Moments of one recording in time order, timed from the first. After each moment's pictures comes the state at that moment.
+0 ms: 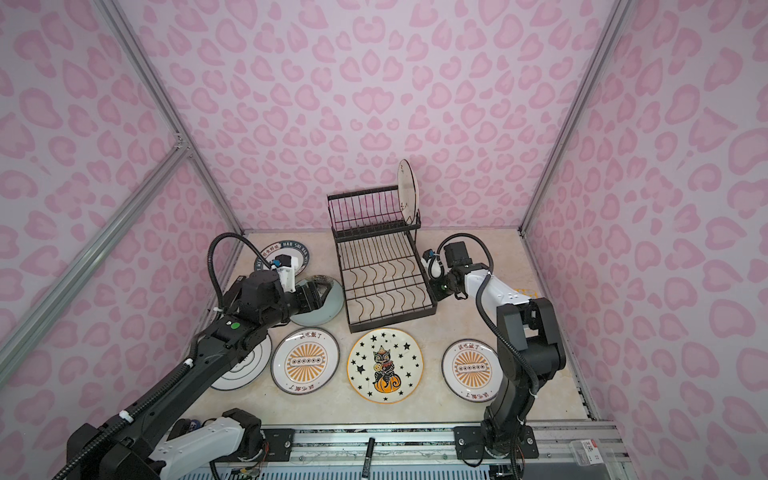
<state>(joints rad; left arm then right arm) -0.40 1.08 0.83 -0.26 0.15 -0.57 0.21 1.76 1.21 -0.49 -0.29 -0.26</state>
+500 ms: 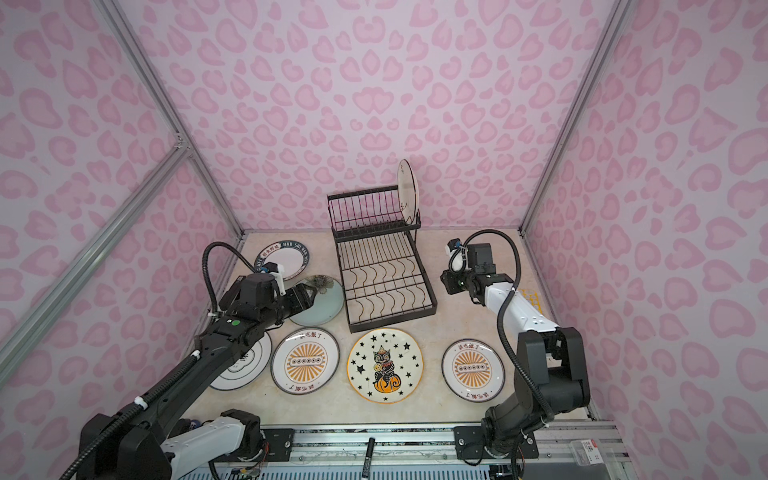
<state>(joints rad) -0.24 1.14 0.74 -0.26 0.13 -0.65 0.09 1.53 1.03 -0.28 -0.23 -0.08</state>
